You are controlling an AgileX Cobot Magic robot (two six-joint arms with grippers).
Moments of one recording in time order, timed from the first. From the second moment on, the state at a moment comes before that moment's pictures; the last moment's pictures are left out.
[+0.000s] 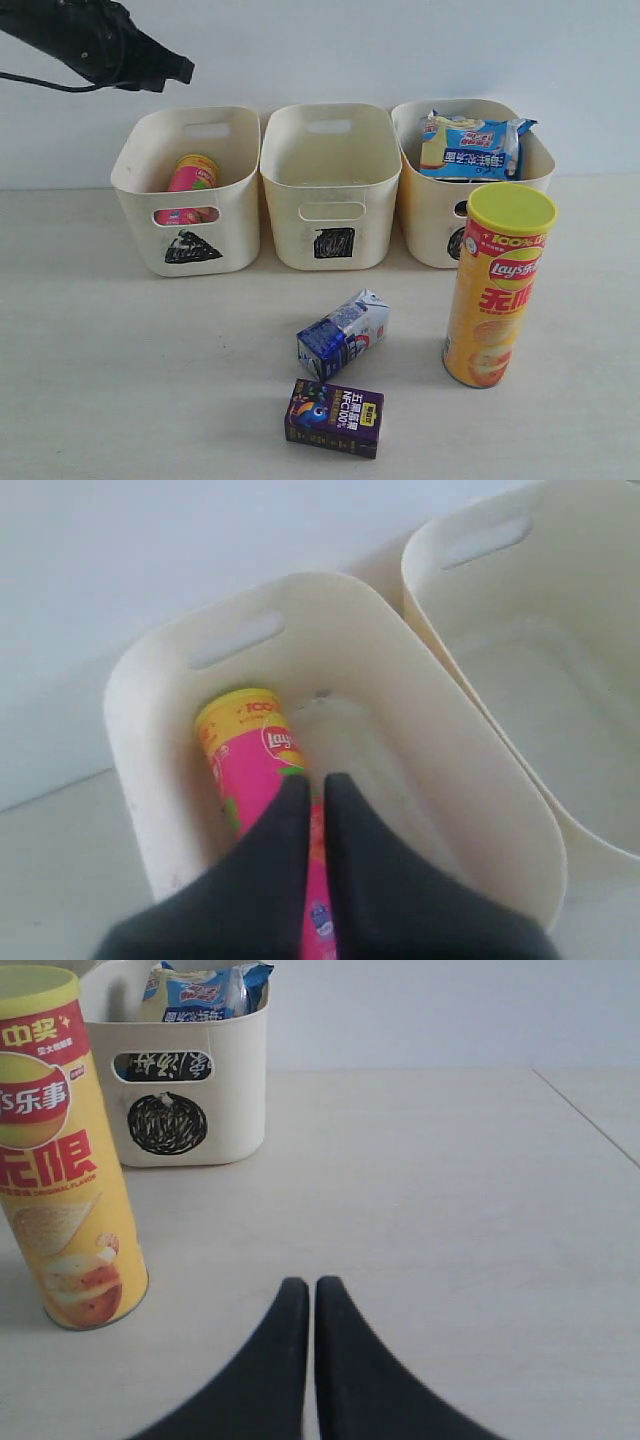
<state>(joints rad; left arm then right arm) -0.23 1.89 -1.70 -0.09 0.55 0.24 -0.03 0.01 0.00 -0.01 0.33 0.00</state>
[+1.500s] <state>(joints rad) -0.48 1.85 -0.77 0.95 -1.10 -0.47 -0.03 0.01 0.00 -0.01 0.33 0.00</state>
